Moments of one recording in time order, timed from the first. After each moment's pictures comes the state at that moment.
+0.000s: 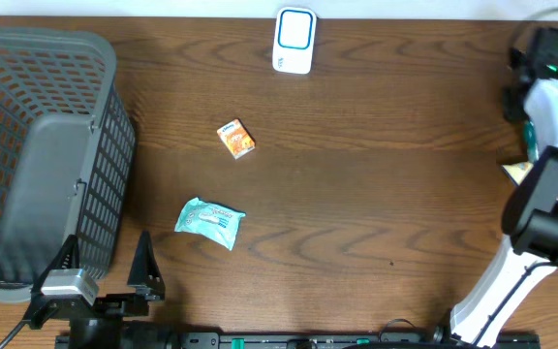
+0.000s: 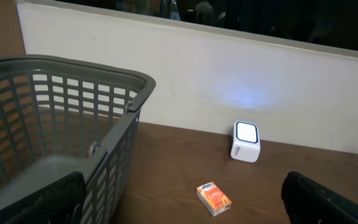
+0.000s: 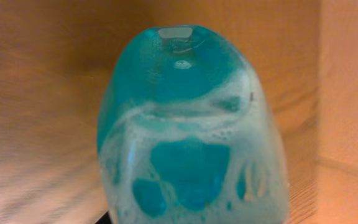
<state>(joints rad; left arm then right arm) -0.13 0.00 0.74 -0.74 -0.11 -0.17 -0.32 2.18 1.75 -0.65 0.42 -0.38</state>
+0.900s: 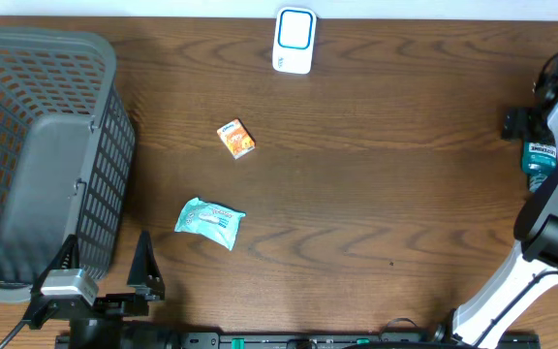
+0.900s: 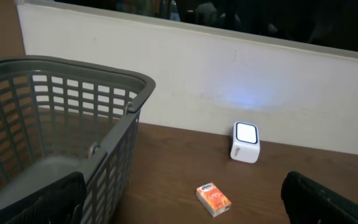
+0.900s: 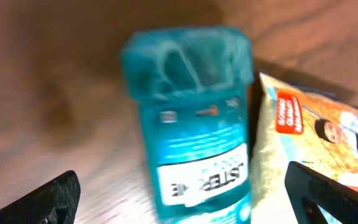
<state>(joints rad) -0.13 0.00 0.74 -0.74 -0.11 -0.17 -0.42 2.14 1.66 -0.72 0.29 -0.14</state>
